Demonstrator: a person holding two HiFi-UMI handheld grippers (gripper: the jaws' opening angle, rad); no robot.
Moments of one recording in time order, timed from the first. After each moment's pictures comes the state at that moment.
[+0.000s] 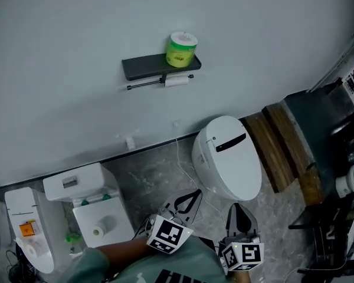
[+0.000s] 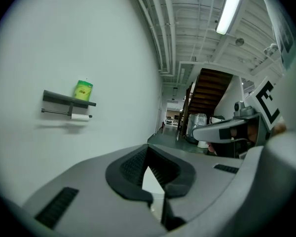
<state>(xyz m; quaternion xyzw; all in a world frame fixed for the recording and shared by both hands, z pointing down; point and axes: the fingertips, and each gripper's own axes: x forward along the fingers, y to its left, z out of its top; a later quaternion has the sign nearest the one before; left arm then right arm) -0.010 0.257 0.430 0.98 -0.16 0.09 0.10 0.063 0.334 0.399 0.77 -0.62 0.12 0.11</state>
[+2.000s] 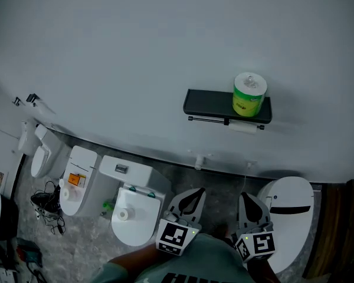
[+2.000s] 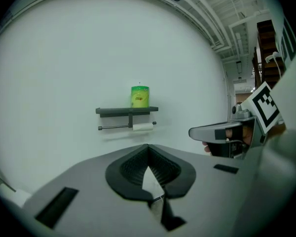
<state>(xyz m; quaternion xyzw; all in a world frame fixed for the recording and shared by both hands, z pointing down) 0.003 0.076 0.423 0.82 -0.55 0.14 0.07 0.112 0.067 0.416 0.45 -0.88 0.13 0.03</state>
